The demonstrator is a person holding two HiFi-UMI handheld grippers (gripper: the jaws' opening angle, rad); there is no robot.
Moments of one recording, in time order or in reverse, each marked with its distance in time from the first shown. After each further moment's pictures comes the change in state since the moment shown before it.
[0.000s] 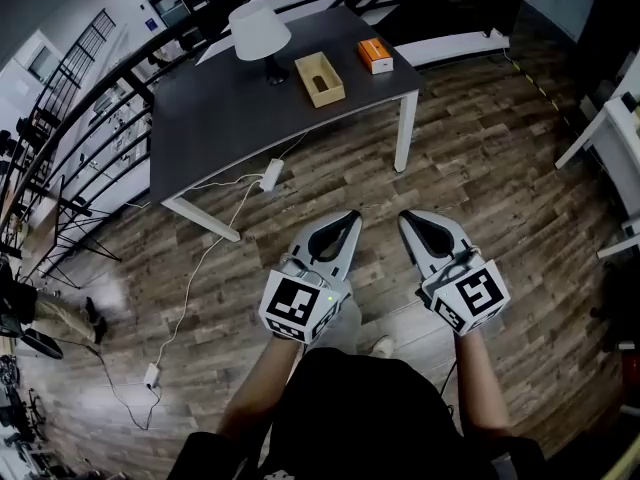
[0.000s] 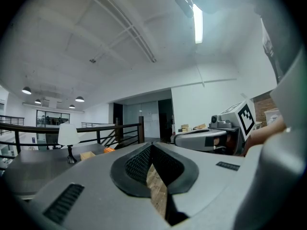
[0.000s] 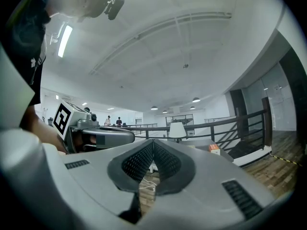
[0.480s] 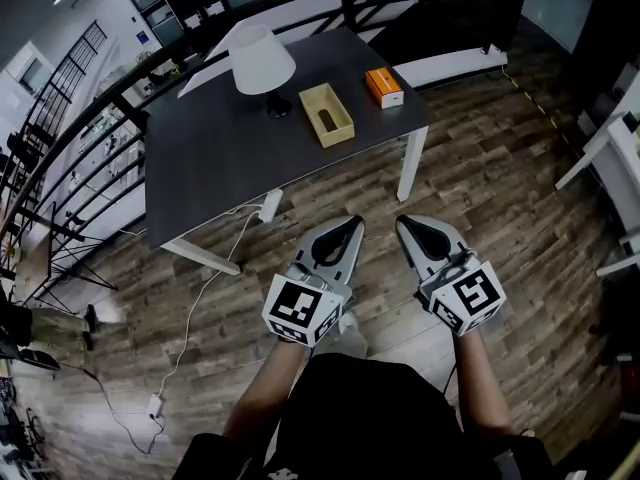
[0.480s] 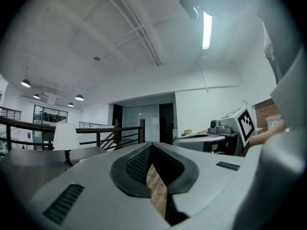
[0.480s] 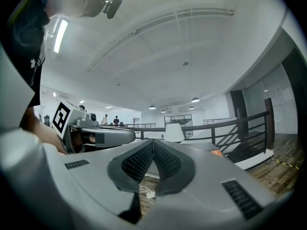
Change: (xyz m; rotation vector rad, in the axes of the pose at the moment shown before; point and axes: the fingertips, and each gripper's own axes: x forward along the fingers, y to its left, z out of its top) left arm 0.067 0.120 0.011 -0.056 -0.048 -0.030; right arm 0.127 -0.059 0.017 0.000 0.000 -0.023
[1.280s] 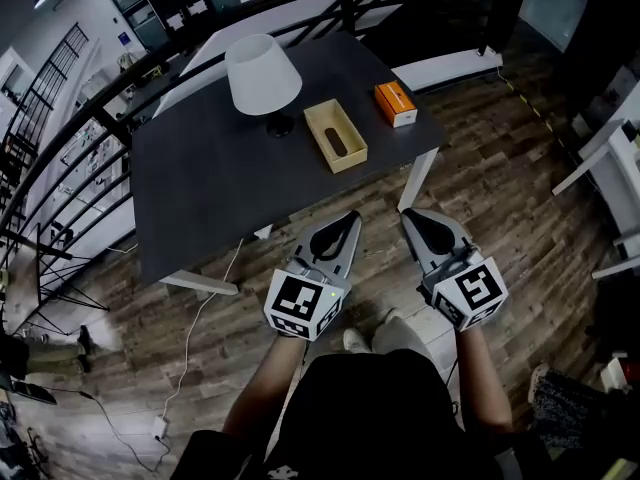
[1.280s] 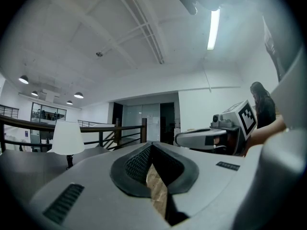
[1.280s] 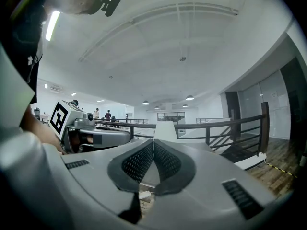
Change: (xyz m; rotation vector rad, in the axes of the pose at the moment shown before) left arm 0.048 0.126 -0.011 -0.009 0.011 -0.021; right arm 0.118 -0.048 0.004 -0.031 0.043 -0.089
